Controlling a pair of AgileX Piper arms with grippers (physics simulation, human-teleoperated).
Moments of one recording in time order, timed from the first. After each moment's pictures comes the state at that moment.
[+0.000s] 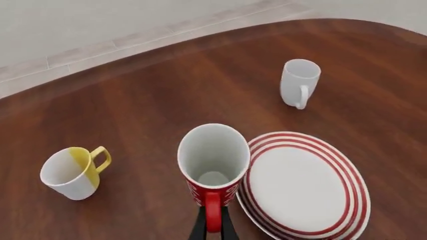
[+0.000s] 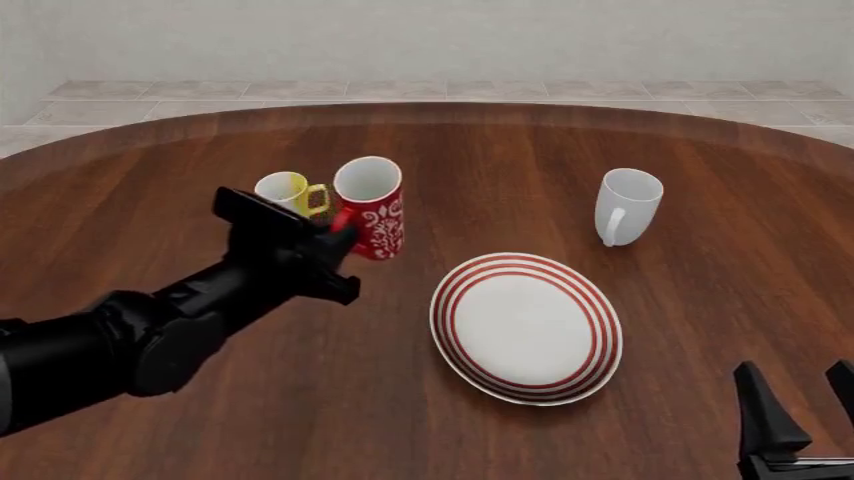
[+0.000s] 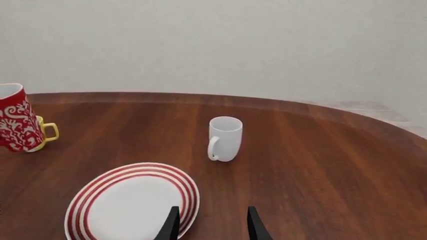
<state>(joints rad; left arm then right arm) -0.54 1.35 -0.68 -0.32 0.02 0.00 0.00 0.00 0.01 -0.03</state>
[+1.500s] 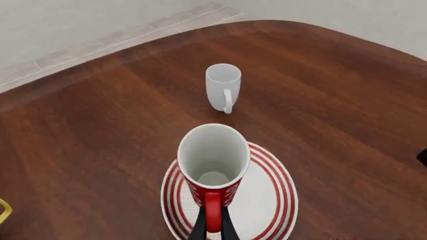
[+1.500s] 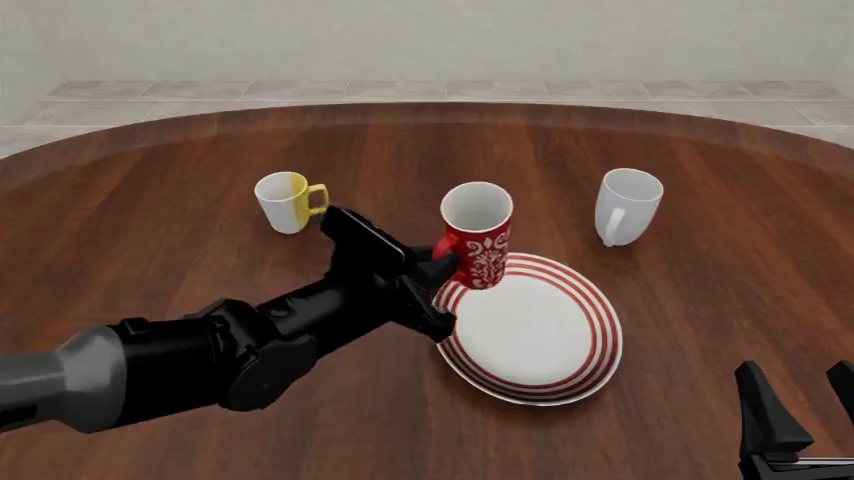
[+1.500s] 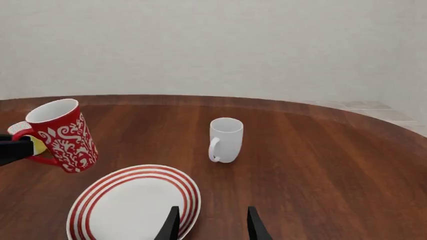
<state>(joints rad) -0.78 1.51 -0.78 -0.39 0.00 0.00 0.00 0.00 0.01 -0.01</state>
